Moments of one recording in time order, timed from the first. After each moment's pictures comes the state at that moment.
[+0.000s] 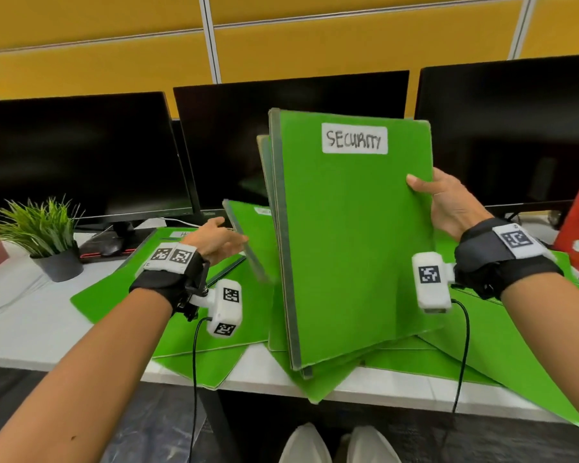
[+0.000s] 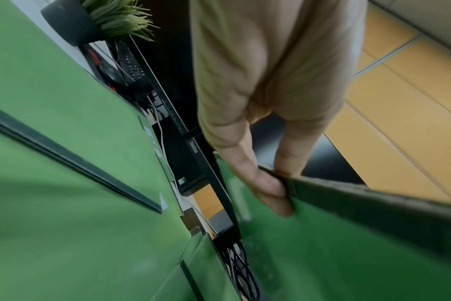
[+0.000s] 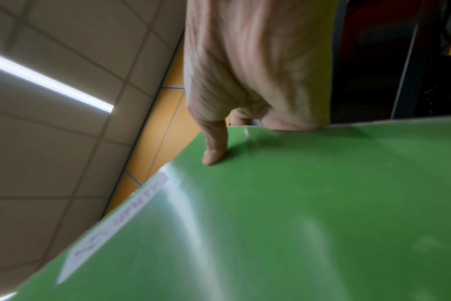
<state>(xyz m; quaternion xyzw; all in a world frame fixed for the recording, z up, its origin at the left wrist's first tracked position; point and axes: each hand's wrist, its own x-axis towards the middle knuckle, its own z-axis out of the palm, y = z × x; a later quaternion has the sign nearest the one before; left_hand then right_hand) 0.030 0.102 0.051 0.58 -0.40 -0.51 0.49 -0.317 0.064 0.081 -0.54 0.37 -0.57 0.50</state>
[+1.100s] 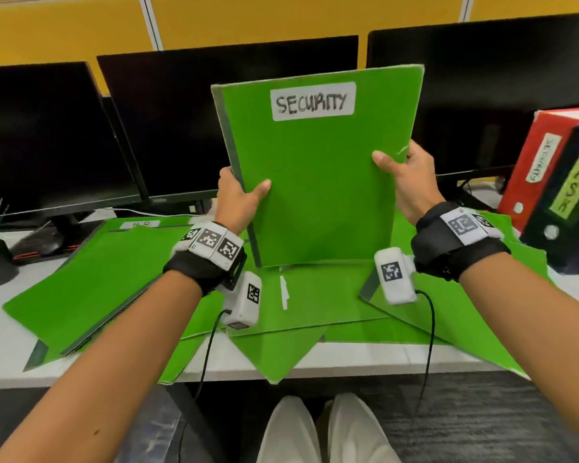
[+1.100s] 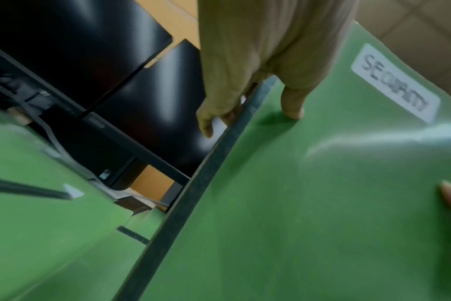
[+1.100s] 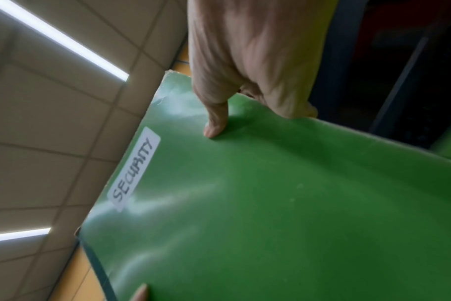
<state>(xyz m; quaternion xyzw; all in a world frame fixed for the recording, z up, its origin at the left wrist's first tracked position) -0.082 0.072 0.048 0.57 -0.59 -0.22 0.53 -0.329 0.080 0.062 -0.54 0.36 -0.67 0.35</state>
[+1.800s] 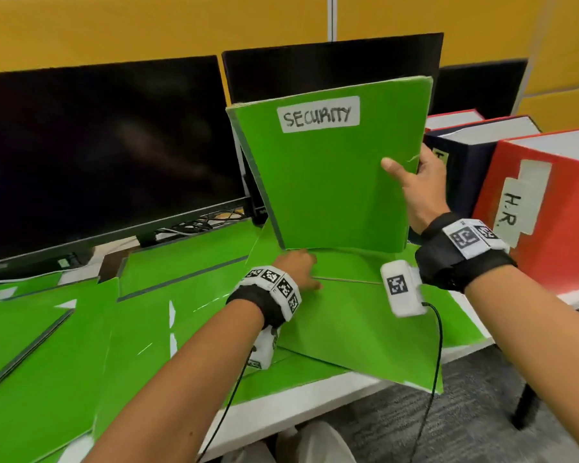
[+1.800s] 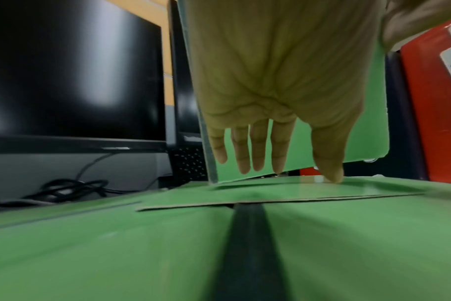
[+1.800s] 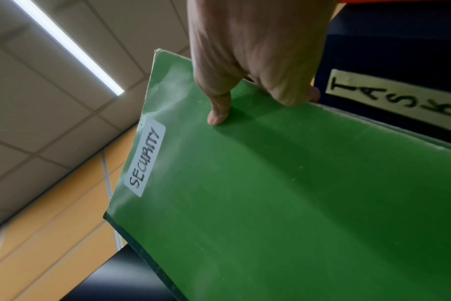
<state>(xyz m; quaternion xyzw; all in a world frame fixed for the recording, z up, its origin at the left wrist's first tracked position) -0.319 0.041 -0.024 0.44 -0.89 -0.05 -0.05 -0.510 0.093 0.055 -0.48 0.46 -0.74 0.14</state>
